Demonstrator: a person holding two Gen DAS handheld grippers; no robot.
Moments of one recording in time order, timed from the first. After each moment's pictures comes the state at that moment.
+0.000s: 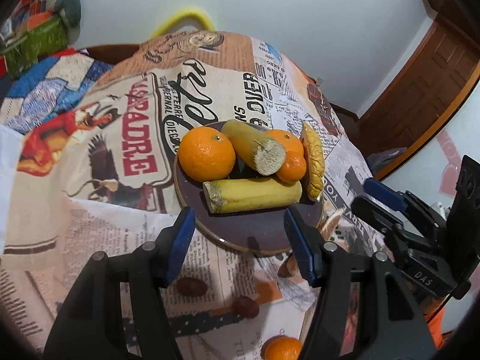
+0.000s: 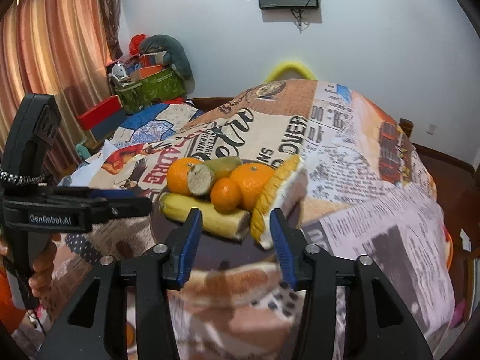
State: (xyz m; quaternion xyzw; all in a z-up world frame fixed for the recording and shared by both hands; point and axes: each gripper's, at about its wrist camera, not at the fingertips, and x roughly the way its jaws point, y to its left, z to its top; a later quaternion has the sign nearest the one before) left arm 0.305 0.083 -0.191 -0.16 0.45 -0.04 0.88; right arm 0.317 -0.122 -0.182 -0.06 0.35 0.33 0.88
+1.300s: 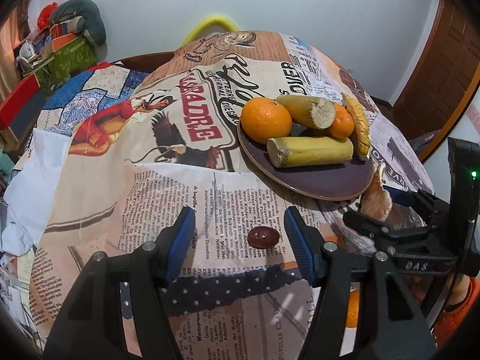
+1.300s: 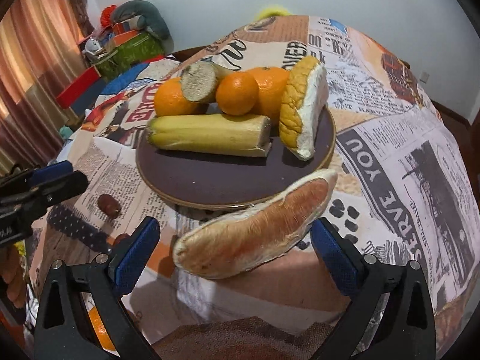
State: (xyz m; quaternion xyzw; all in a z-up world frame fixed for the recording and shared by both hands) left arm 0.253 0.100 -0.216 -0.08 0.45 0.03 0.89; right arm 0.306 -0.092 -0.250 -0.06 0.46 0.28 0.84
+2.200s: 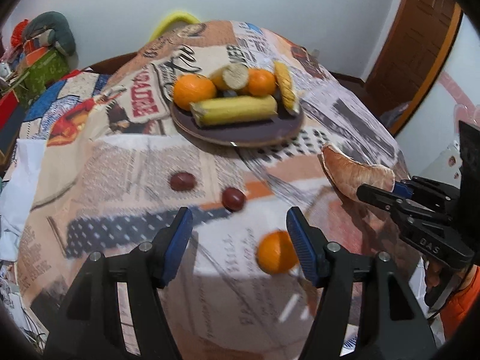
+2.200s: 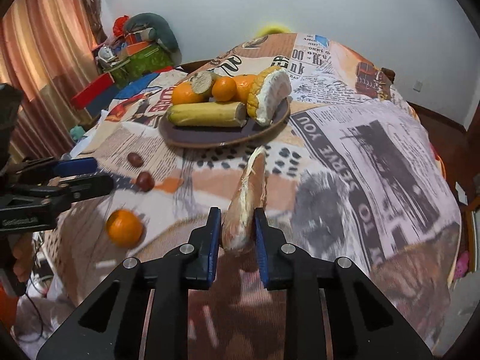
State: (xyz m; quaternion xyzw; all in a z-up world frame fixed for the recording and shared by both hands) left arm 0.205 0.025 -0.209 -0.05 0.47 -0.04 0.88; right arm 0.238 -0.162 -0.220 -0.06 0.42 0.30 0.85
